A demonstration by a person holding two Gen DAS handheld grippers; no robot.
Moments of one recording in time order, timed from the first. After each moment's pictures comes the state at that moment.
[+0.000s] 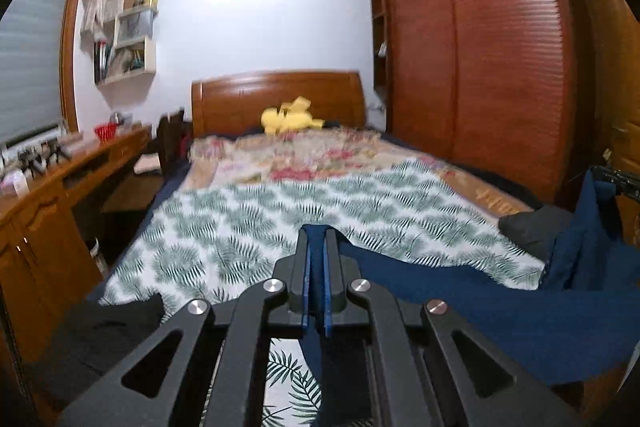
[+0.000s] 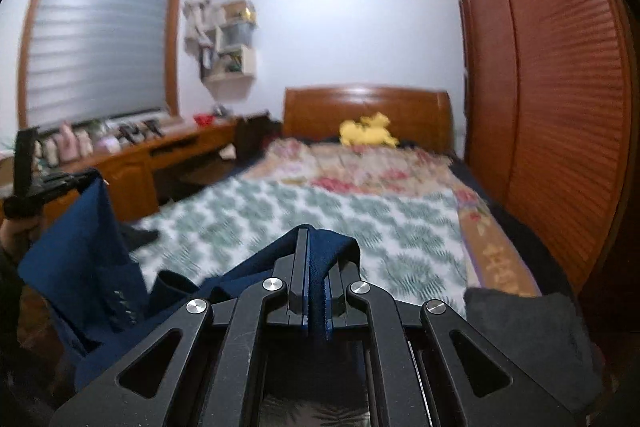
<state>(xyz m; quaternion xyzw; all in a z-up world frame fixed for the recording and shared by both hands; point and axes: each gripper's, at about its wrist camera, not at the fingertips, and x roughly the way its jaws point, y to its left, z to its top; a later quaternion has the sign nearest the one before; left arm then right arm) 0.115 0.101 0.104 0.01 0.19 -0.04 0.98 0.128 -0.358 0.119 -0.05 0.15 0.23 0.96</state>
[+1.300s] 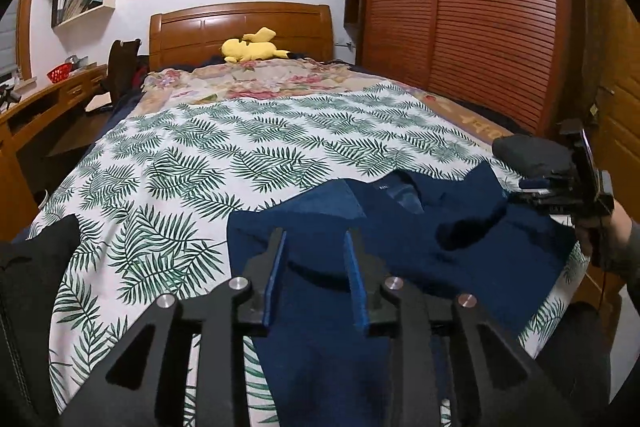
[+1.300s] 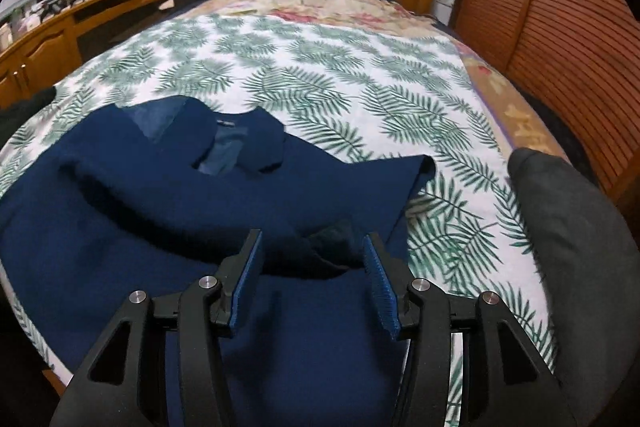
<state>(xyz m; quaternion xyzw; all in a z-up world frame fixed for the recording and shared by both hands) 0.165 0.079 -0.053 0.00 0.28 -0.11 0.95 0.280 -0.304 -0.113 -0.13 0.37 0.13 0.91</state>
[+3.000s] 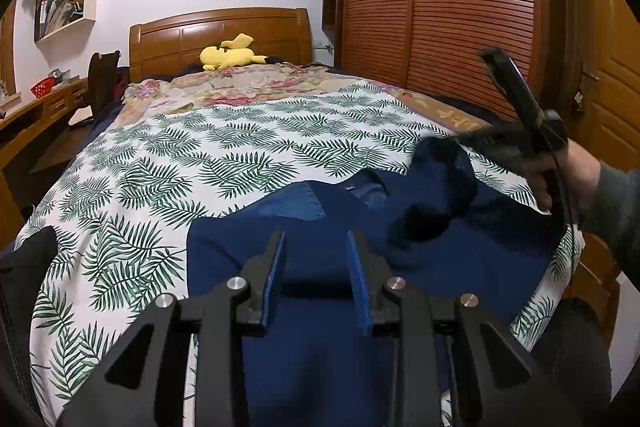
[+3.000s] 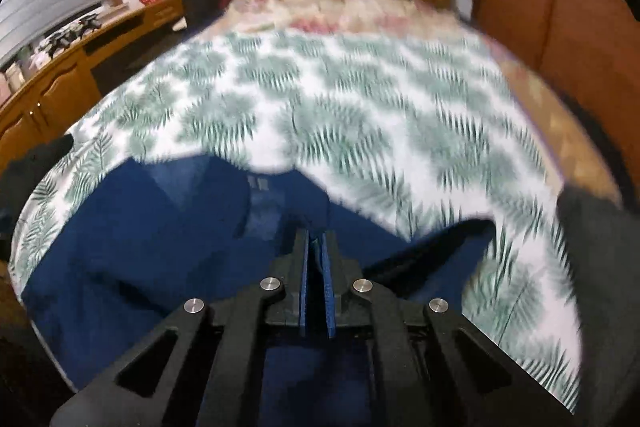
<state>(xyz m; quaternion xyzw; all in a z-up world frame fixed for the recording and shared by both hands) 0.163 0.037 -0.055 0.01 0.27 -0.14 0.95 0.340 -0.254 -0.072 -0.08 0.37 0.18 0.91</state>
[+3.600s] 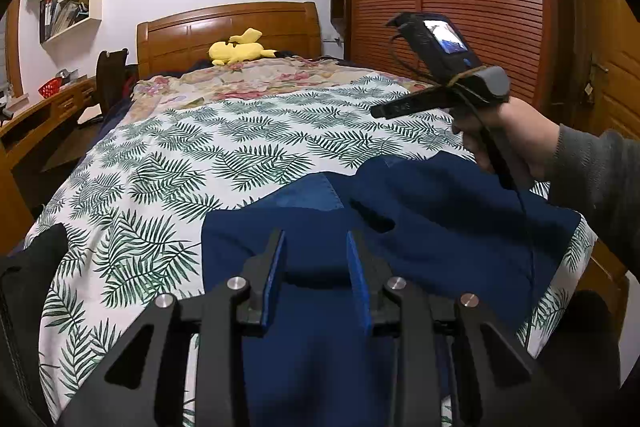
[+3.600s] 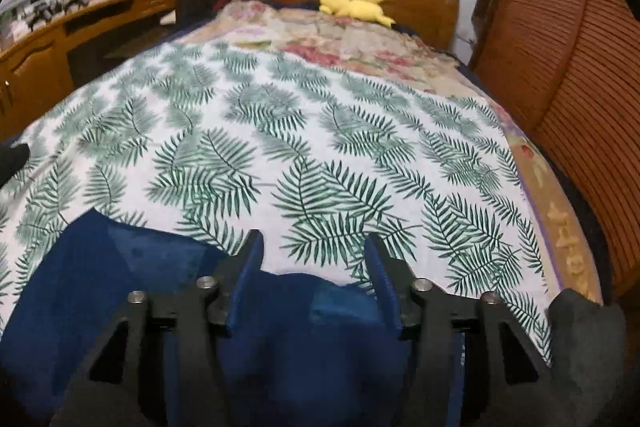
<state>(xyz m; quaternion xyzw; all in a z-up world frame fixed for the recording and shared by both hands) 0.167 0.046 -0.061 0.02 0.28 -0.12 0.95 0.414 -0.164 -0.068 -0.15 0.33 0.14 0.92</state>
